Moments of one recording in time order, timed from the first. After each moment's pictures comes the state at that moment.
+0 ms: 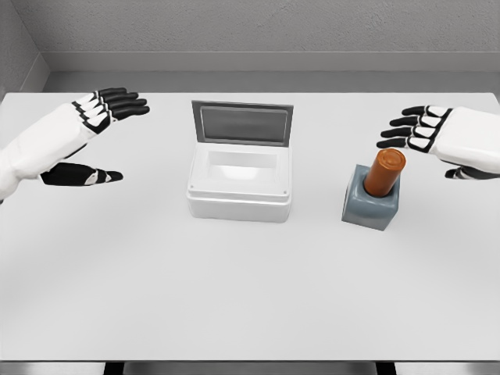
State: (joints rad) left arm -0.27 0.98 -0.39 -1.75 -0.16 -0.61 0.01; right arm -0.62 -1.30 0.71 -1.77 0.31 -0.61 0.15
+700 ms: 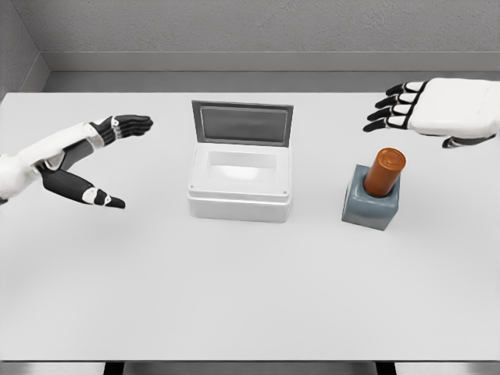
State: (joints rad) left arm -0.33 0.92 -0.43 -1.62 0.67 -0.34 -0.60; right arm -0.90 -1.11 0.74 -1.72 0.32 -0.61 0.60
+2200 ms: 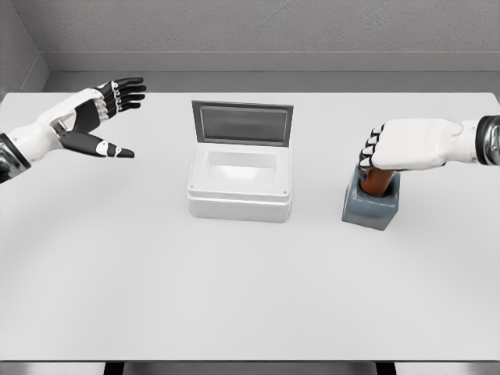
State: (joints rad) left arm -0.55 0.74 -0.51 -1.28 0.71 -0.18 -0.61; right arm -0.93 -1.02 0.90 -1.68 0.47 -0.61 0.61
